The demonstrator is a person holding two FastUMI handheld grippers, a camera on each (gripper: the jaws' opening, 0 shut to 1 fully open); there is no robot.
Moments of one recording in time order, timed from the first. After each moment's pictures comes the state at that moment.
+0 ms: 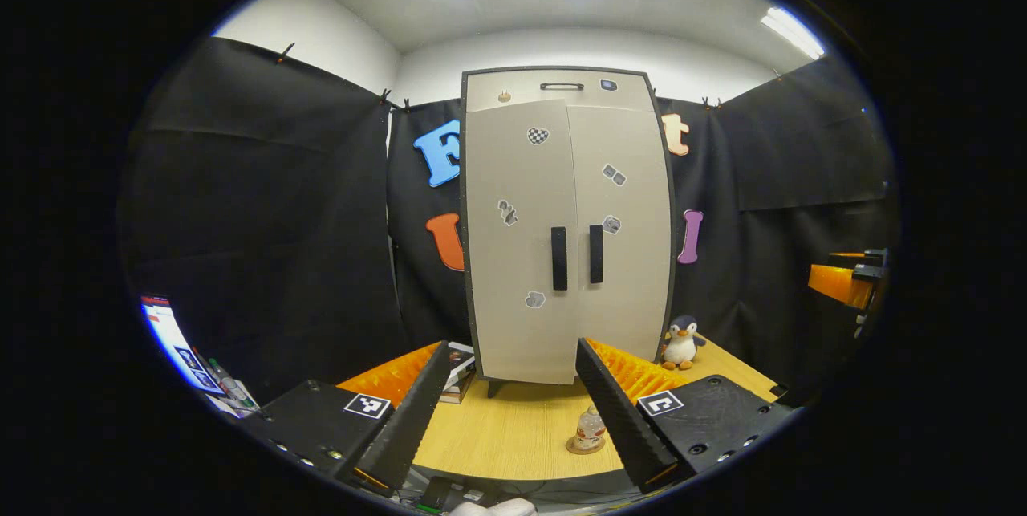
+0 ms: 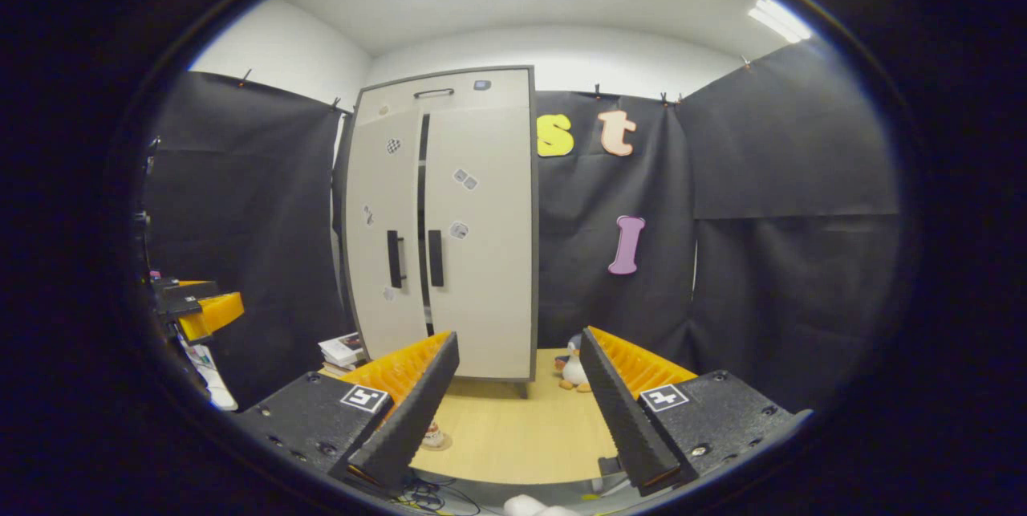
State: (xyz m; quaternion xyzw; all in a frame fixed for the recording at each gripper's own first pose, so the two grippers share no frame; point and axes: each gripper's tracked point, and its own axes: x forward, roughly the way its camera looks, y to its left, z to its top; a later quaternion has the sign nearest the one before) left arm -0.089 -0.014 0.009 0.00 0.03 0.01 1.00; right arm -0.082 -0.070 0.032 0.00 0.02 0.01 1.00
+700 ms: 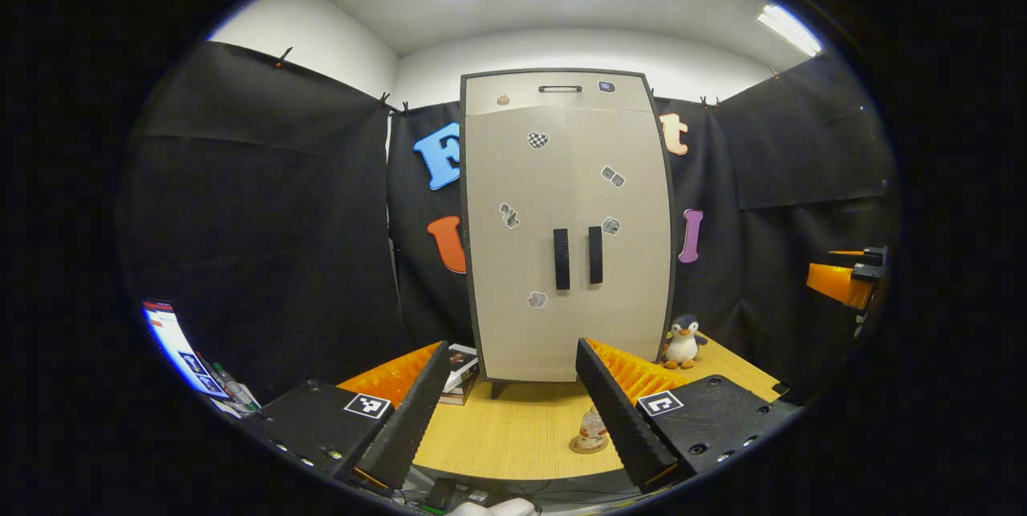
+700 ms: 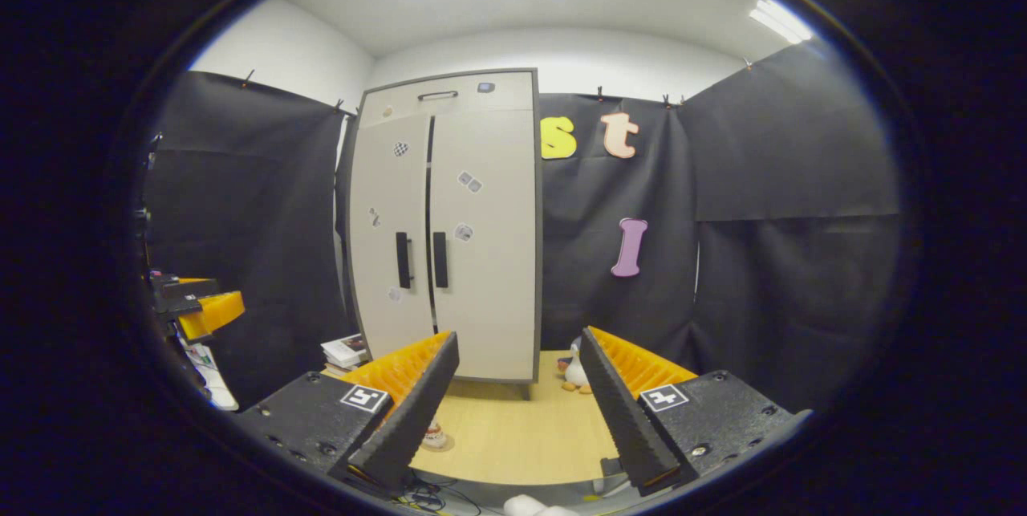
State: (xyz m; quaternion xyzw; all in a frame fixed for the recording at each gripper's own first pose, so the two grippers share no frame) left arm -0.093 -0.013 0.010 0.01 0.03 0.01 1.00; right arm -0.084 -0.064 0.034 0.00 0.02 0.02 1.00
